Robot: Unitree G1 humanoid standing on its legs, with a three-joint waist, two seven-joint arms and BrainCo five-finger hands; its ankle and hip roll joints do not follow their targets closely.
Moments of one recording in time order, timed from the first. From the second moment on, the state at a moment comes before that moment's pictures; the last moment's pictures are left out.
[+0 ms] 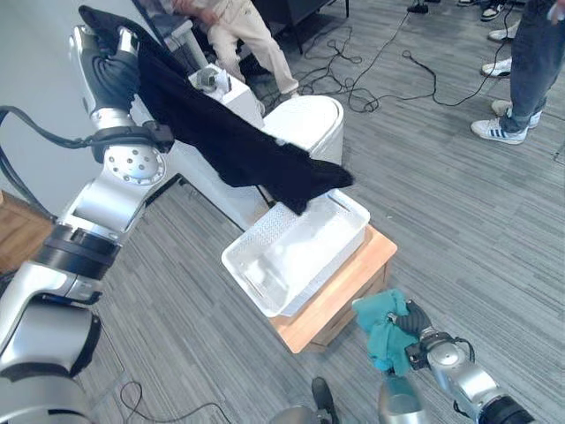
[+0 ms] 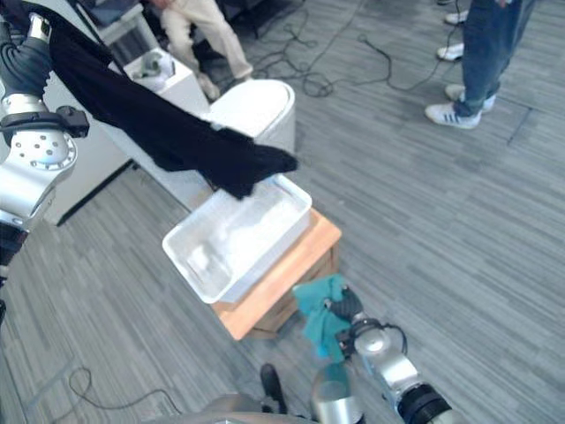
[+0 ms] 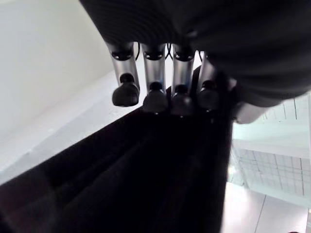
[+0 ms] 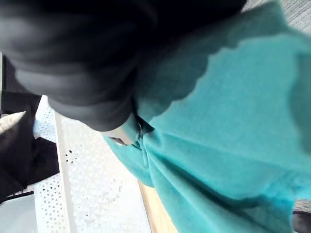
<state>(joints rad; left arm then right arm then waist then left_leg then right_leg) -0.91 0.96 -0.43 0.29 -0.30 0.08 0.65 -0.06 -0.49 0.49 0.34 0.28 0.11 -0.21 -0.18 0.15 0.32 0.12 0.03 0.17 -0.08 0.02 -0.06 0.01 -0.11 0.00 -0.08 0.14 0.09</state>
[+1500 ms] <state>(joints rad) -0.63 0.44 -0.36 0.38 -0.10 0.10 0.66 -0.23 -0.40 0.48 0.36 0.33 0.04 -0.27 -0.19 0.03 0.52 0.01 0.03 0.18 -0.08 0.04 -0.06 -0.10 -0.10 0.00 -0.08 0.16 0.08</state>
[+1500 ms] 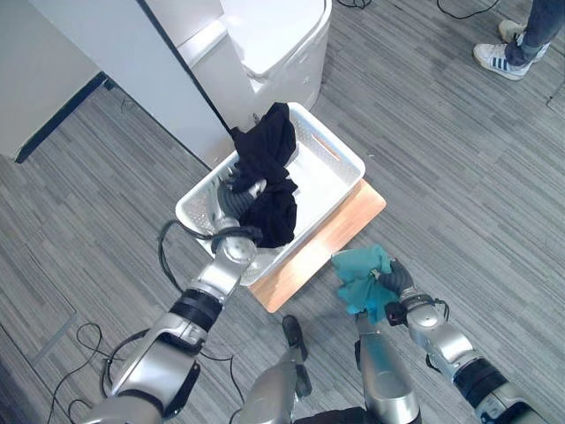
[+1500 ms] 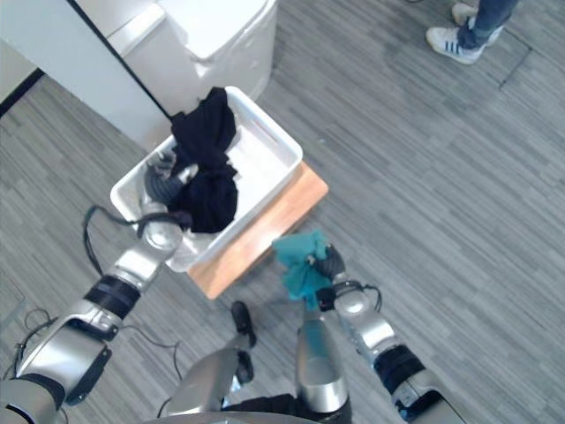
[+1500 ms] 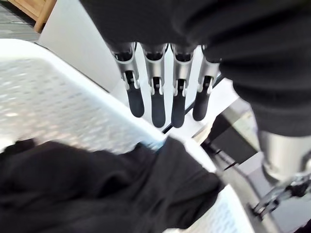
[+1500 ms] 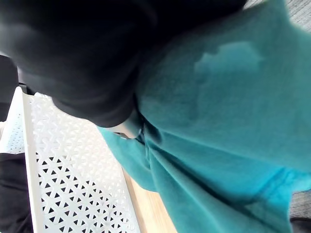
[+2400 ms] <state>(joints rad) -0.09 0.34 -0.17 0.95 -0.38 0.04 0.44 -0.59 -0.64 0.25 -0.02 0.37 -0.03 -0.41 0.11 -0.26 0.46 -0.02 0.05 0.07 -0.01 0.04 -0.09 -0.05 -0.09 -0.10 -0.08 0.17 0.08</state>
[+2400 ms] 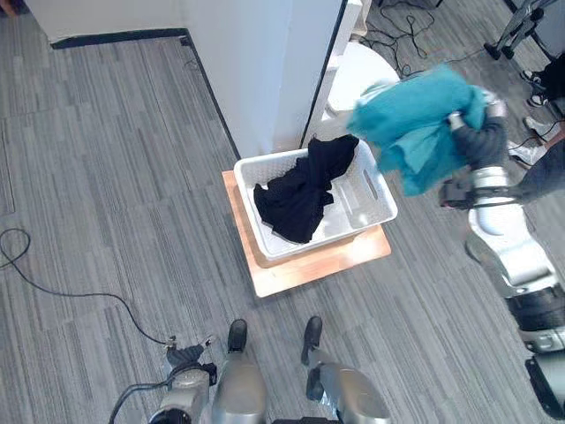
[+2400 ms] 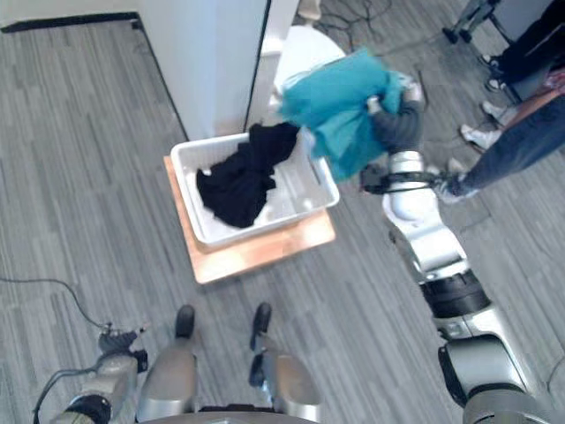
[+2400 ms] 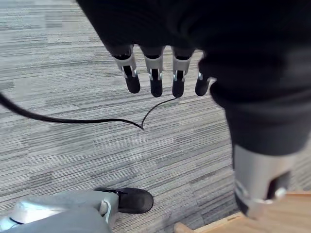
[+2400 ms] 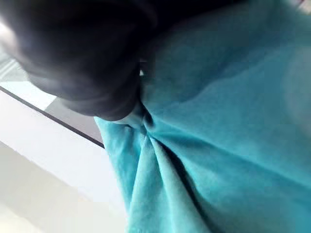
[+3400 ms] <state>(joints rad) -0.20 0.29 -0.21 0.90 -0.51 0.08 0.44 -0.91 -0.44 0.62 0.41 0.21 0.37 -0.24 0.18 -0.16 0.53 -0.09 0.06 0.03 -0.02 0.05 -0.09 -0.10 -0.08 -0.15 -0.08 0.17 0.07</state>
